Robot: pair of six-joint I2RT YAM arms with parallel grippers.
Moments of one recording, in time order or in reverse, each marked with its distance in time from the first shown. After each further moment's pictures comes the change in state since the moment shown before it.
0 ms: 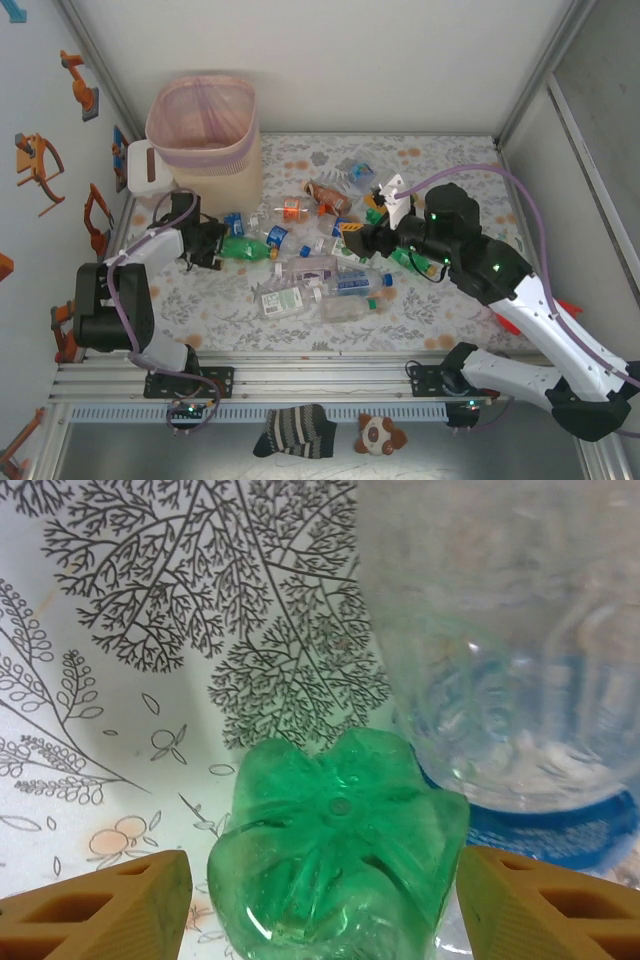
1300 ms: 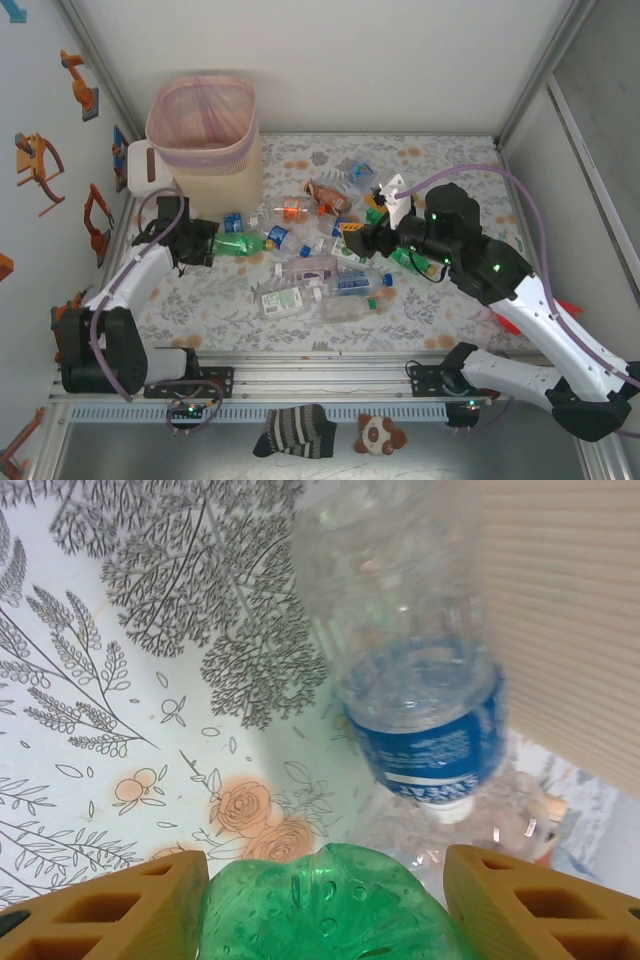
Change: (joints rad) left arm 0.014 -0.272 -0.041 -0.059 -0.071 0.030; right arm 0.000 -0.001 -0.001 0.001 0.003 0.000
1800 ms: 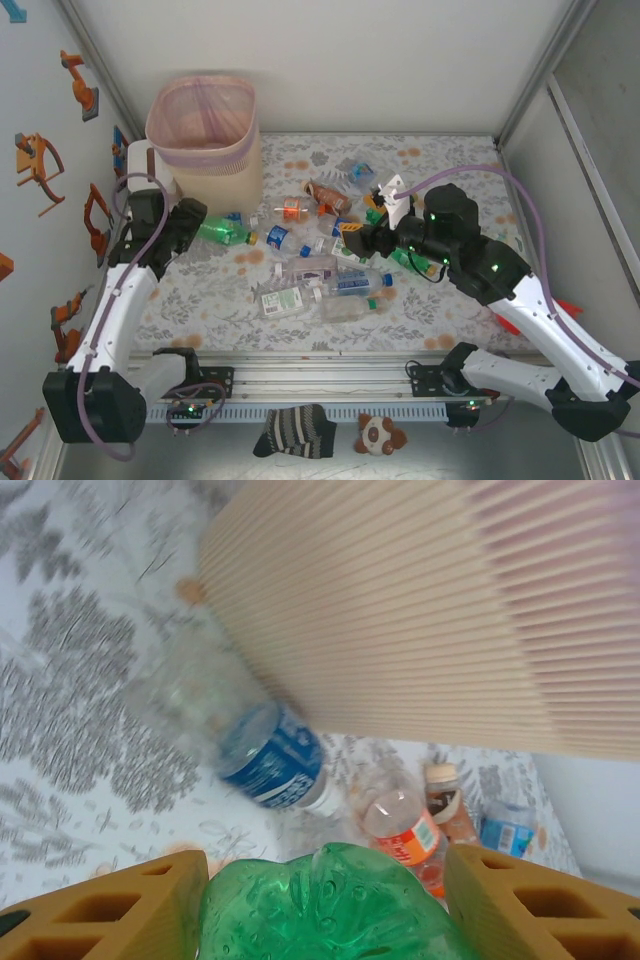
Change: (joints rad) left arm 0.018 -0.230 0.101 -0.016 -0.064 0.411; right arm 0.000 0.000 -0.010 0.014 -0.001 0.000
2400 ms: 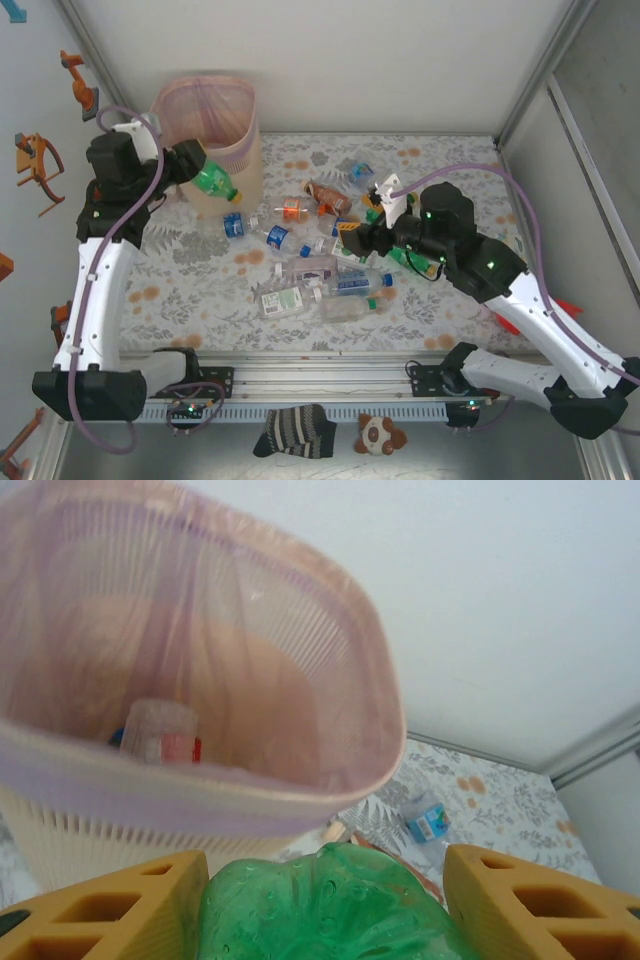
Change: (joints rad) left arm 0.000 0.143 0.471 -0.006 0.191 0.580; right arm 0.000 0.020 0.003 0.004 0.000 0.000
